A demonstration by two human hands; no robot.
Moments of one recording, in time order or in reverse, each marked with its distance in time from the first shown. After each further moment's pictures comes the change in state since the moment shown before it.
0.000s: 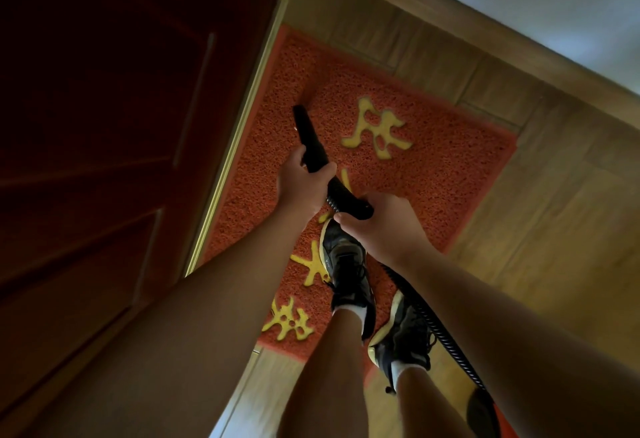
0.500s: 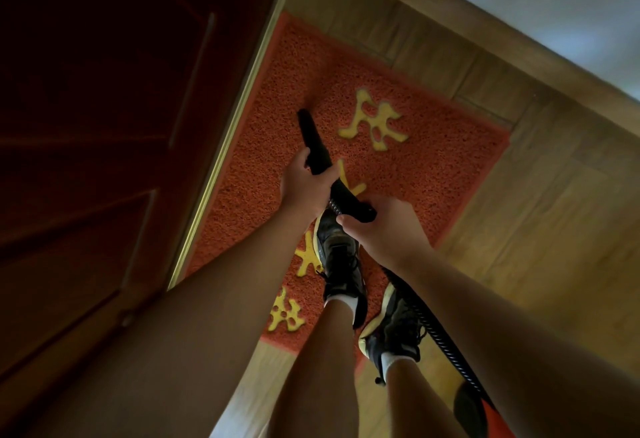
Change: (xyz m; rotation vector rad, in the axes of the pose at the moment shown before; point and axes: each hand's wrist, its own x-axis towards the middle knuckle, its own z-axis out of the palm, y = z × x) left_hand -0.018 -0.020 0.009 -0.009 -0.021 -0.005; right_hand -0.022 0.015 0.007 -0.024 0.010 0.013
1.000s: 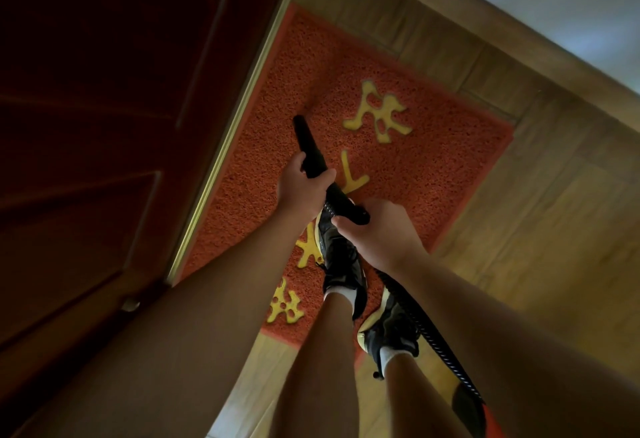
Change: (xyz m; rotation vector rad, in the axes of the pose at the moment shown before) left_hand -0.017 -0.026 -0.011 0.021 0.009 -0.023; right_hand -0.021 -0.003 0.016 0.007 -0.043 -0.012
